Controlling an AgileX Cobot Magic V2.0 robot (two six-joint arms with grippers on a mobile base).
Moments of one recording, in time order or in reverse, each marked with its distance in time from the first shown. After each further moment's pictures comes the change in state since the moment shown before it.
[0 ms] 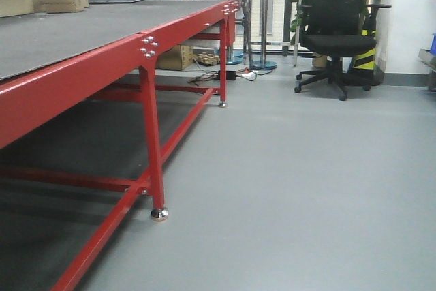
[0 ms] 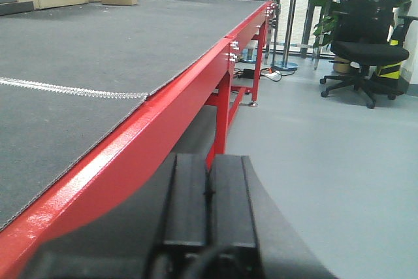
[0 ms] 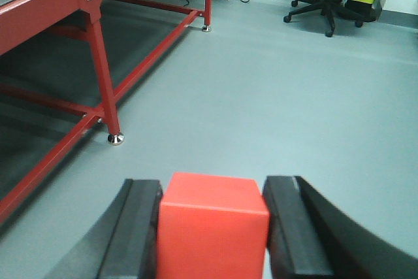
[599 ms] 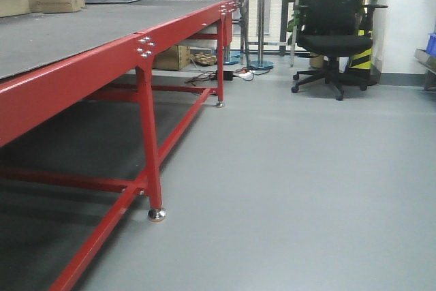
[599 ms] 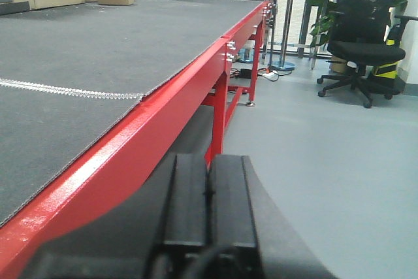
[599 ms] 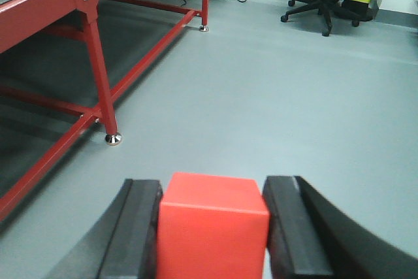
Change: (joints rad) left arm 0.000 0.000 0.000 0.000 0.000 0.000; right arm 0.000 0.000 0.000 0.000 0.000 0.000
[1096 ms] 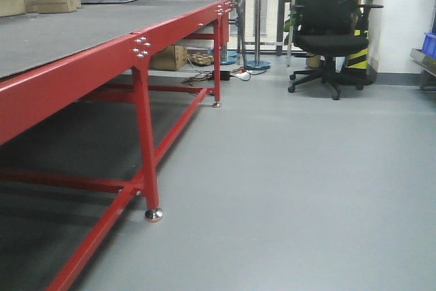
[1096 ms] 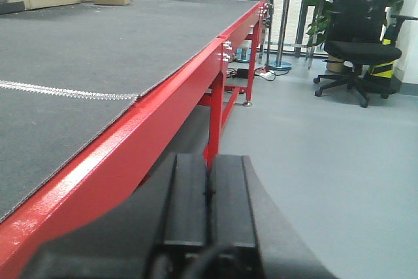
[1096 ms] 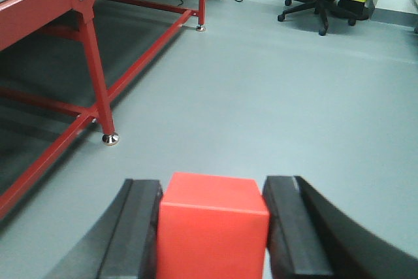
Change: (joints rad) left arm 0.000 0.000 0.000 0.000 0.000 0.000; right arm 0.000 0.000 0.000 0.000 0.000 0.000
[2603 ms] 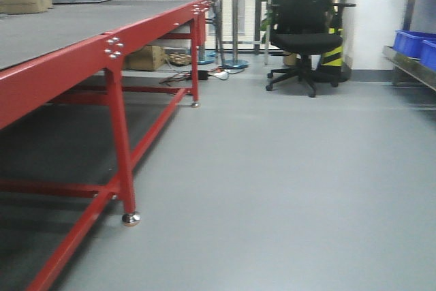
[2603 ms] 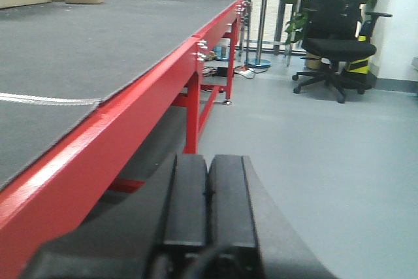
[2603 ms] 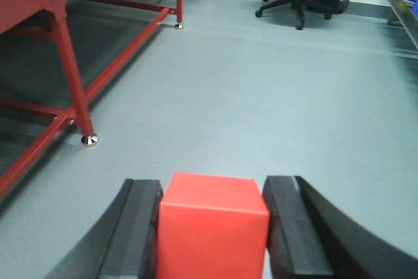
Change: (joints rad) left arm 0.000 0.000 0.000 0.000 0.000 0.000; right arm 0.000 0.000 0.000 0.000 0.000 0.000
